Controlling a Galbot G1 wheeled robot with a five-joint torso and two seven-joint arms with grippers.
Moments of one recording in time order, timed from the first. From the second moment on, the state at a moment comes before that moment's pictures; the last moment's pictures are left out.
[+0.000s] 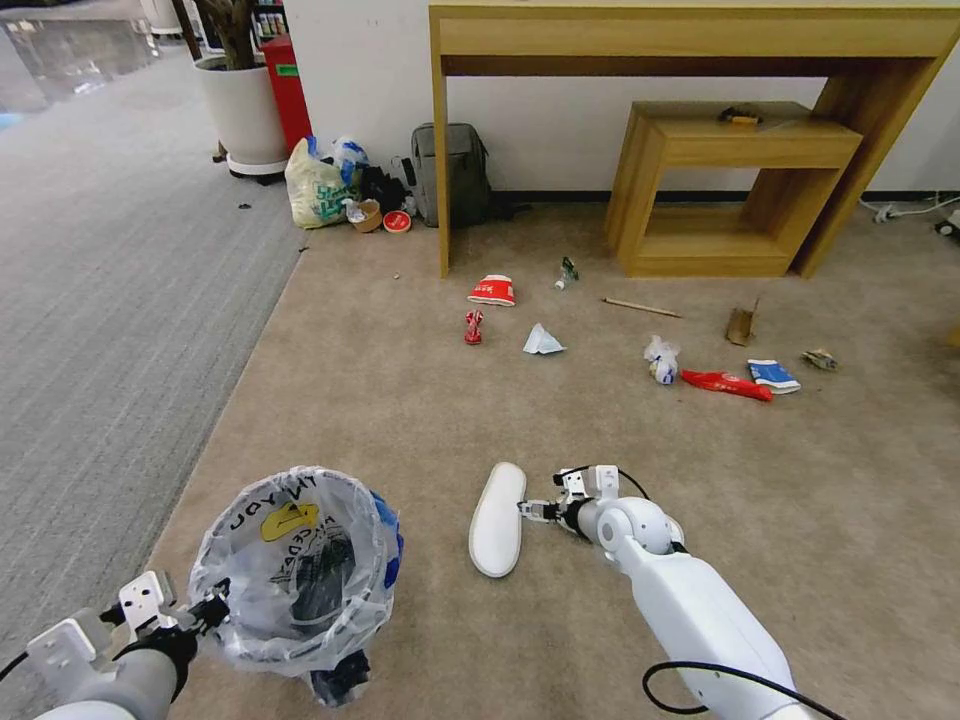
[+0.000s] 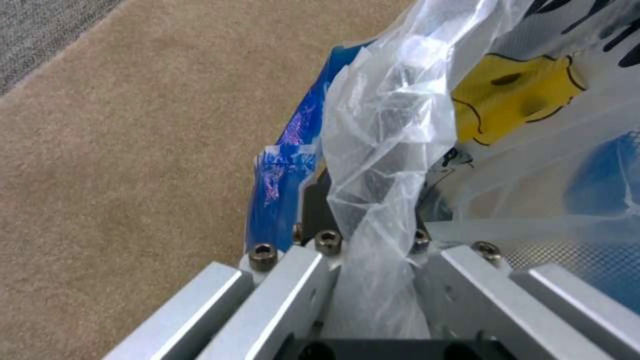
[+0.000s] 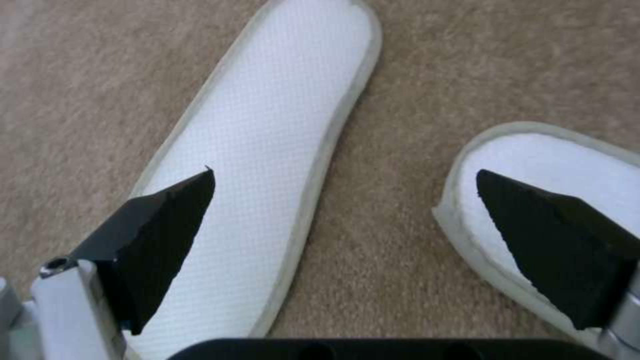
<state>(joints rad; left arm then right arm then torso) 1.77 -1.41 -0.92 -2.37 -1.00 0.74 -0.50 -0.83 1.28 0.15 1.19 0.59 -0.60 -0.09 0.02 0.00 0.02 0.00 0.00</state>
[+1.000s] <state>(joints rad) 1.77 -1.43 -0.91 -2.36 -1.00 0.74 -0.49 -0.82 1.32 0.18 1.00 0.41 -0.36 -0.40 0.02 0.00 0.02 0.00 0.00</state>
